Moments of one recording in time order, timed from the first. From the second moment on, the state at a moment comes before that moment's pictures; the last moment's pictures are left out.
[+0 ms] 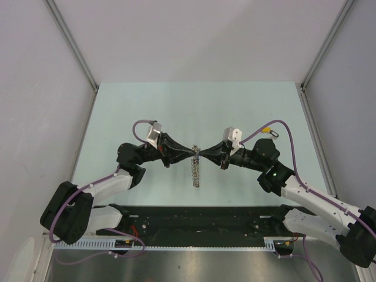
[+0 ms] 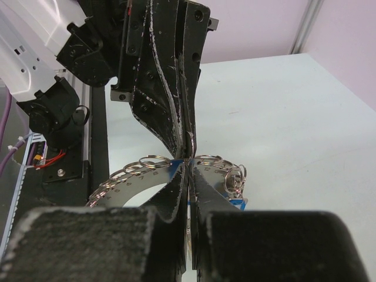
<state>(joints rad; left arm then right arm) -0.51 1.21 0.44 1.22 0.93 -0.68 0.76 0.94 0.64 0.38 -0.53 -0.02</state>
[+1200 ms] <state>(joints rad) -0.51 1.22 0.44 1.23 0.93 -0.68 0.76 0.94 0.64 0.39 -0.54 -0.01</state>
